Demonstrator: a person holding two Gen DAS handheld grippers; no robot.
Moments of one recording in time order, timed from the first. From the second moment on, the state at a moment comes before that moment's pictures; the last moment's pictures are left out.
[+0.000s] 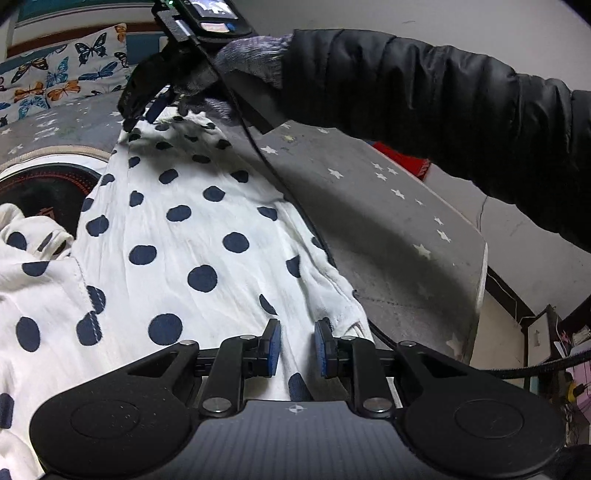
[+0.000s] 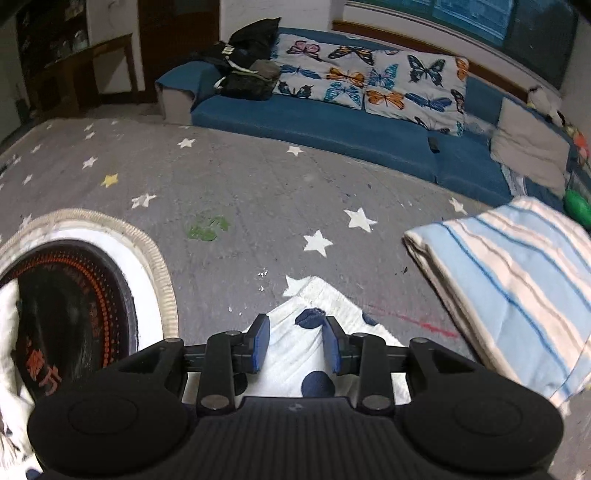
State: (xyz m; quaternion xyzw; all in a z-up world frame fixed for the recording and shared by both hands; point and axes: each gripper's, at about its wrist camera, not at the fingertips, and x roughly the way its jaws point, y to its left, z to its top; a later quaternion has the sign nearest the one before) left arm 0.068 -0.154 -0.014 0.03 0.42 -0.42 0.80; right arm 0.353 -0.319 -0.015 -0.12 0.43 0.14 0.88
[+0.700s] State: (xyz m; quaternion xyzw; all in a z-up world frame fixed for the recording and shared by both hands) left arm 0.072 -0.071 0.020 0.02 0.38 -0.24 0.89; right arm 0.176 -0.303 -0.005 -0.17 0.46 0.19 0.85
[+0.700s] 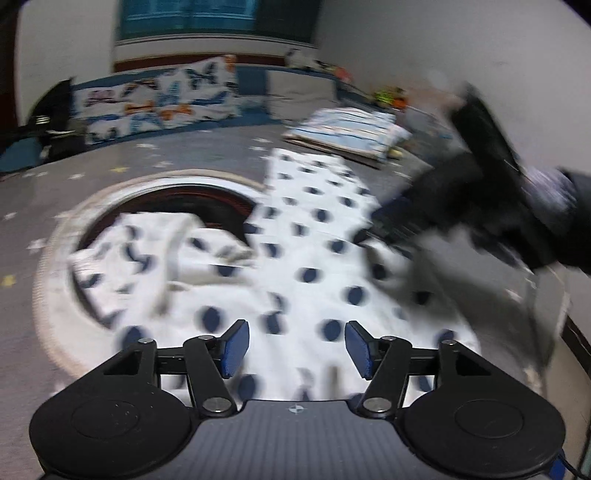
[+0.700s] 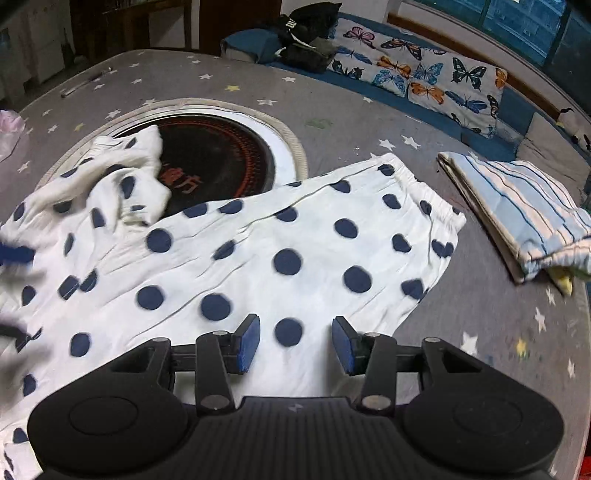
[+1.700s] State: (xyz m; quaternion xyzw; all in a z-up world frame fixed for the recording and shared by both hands) left arm 0.141 0.045 0.018 -0.09 0.39 -0.07 0.91; right arm 0.244 -0.176 -0.012 -0.03 0.44 0.33 0.83
